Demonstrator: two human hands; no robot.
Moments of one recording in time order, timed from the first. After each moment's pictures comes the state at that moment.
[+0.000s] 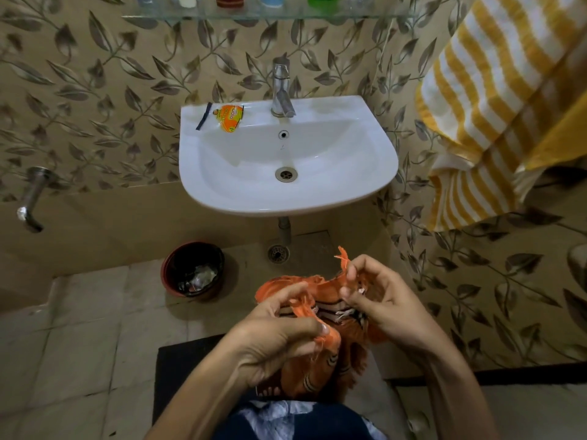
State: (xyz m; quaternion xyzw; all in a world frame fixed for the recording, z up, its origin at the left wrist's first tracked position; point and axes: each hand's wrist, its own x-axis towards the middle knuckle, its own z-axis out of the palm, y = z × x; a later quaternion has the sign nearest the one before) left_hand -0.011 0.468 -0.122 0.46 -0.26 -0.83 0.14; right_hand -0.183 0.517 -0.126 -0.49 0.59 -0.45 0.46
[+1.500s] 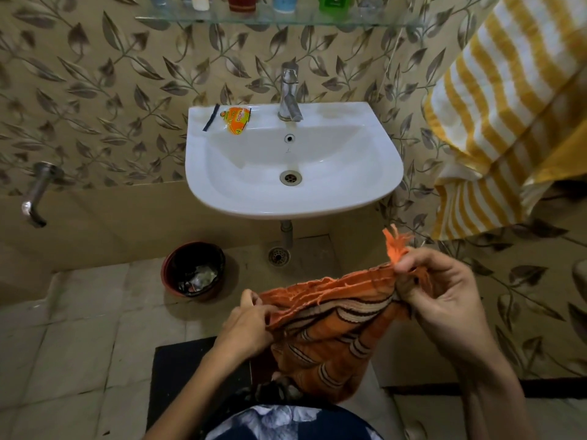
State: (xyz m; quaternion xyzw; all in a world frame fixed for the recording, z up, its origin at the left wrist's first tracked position) left_hand 0.015 0.431 -0.219 0.54 -0.75 -0.36 -0.09; right_hand -0.202 0.527 -0.101 -0.49 0.49 -0.61 0.37
